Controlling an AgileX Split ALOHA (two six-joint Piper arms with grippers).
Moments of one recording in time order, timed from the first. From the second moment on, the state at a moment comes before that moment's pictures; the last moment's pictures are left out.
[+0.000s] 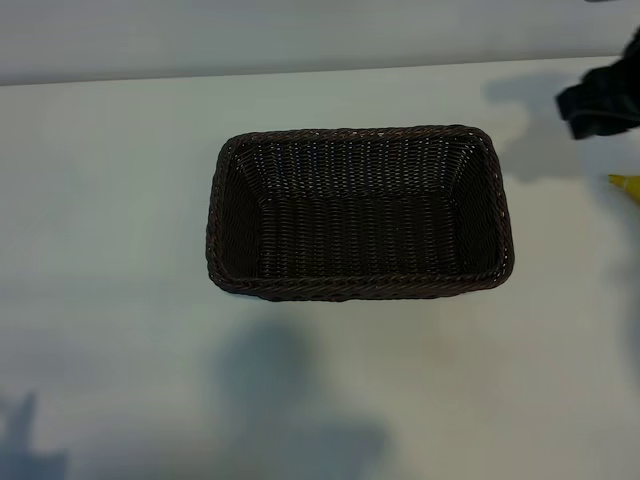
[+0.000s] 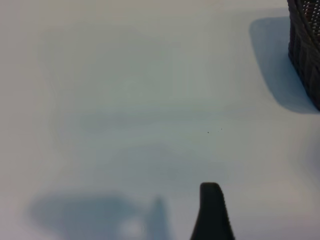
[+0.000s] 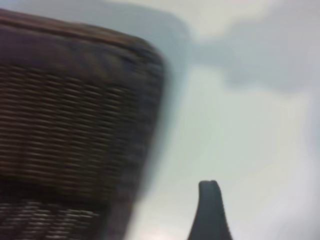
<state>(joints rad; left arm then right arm) 0.05 -0.01 -0.50 -0.09 1.05 0.09 0.12 1.58 -1.24 0.12 0.87 -0.15</state>
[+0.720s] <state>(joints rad) 0.05 -0.01 -0.50 -0.09 1.05 0.09 -0.15 1.60 -1.24 0.02 0.96 -0.10</state>
